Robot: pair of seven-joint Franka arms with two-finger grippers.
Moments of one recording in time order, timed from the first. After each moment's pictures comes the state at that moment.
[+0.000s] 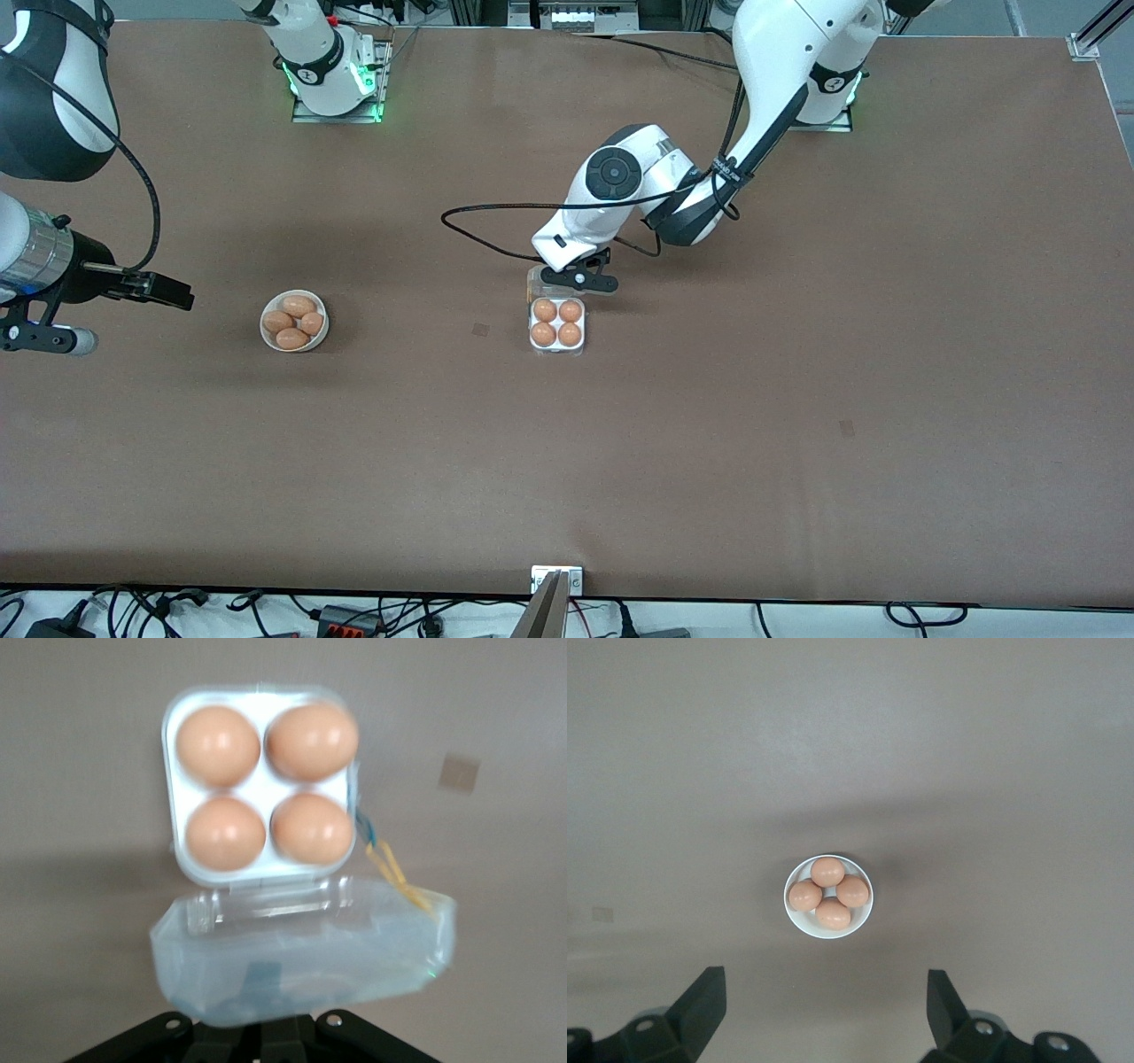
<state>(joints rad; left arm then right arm) -0.42 0.64 -0.42 -1.73 0.07 2.45 -0.76 0.04 0.28 -0.03 -1.45 -0.03 1.64 0.14</state>
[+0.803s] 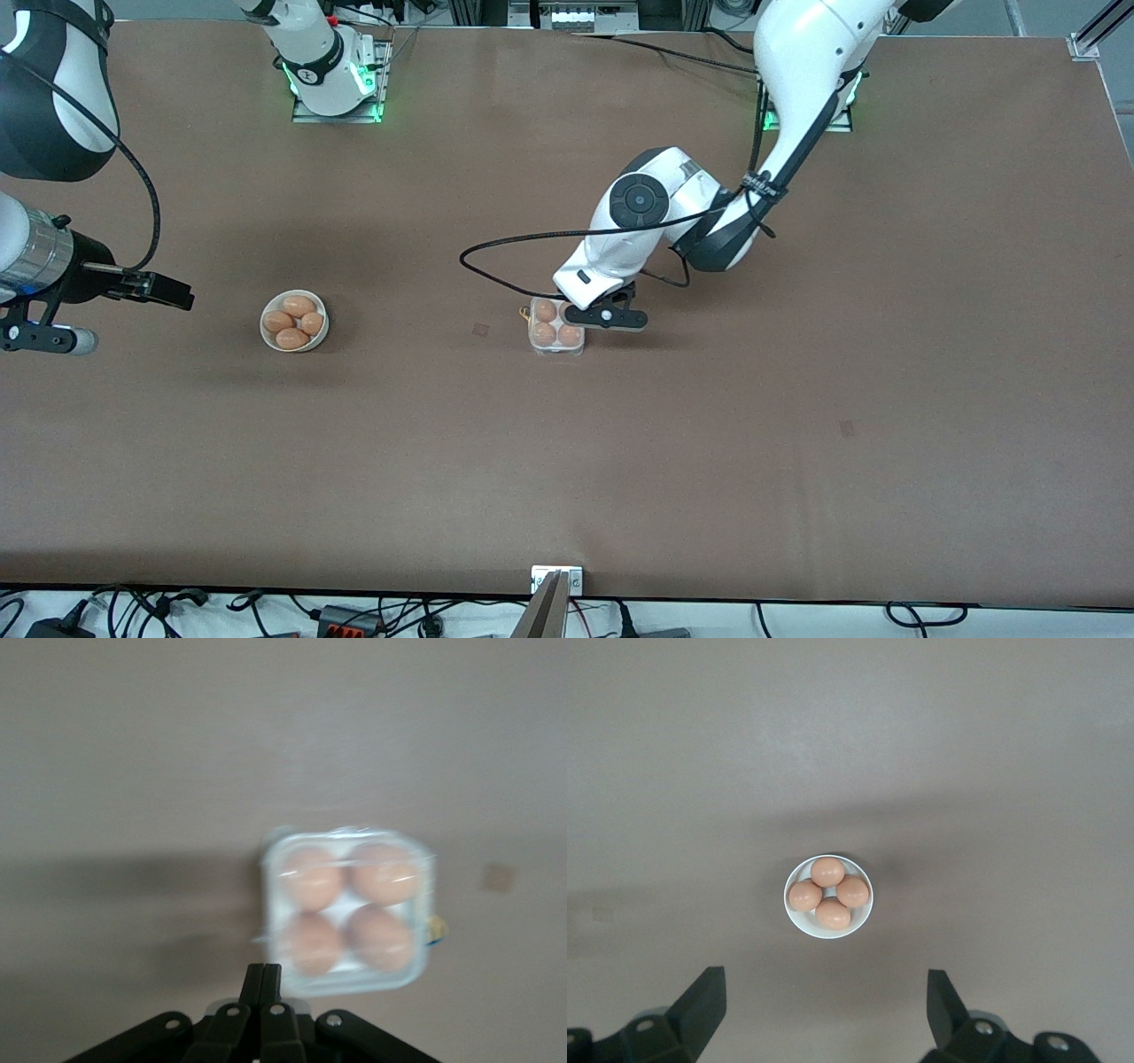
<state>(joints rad) -0.38 0.62 -0.35 -1.60 0.12 2.21 -0.69 0.04 0.28 -0.03 -1.45 -0.03 1.64 0.14</state>
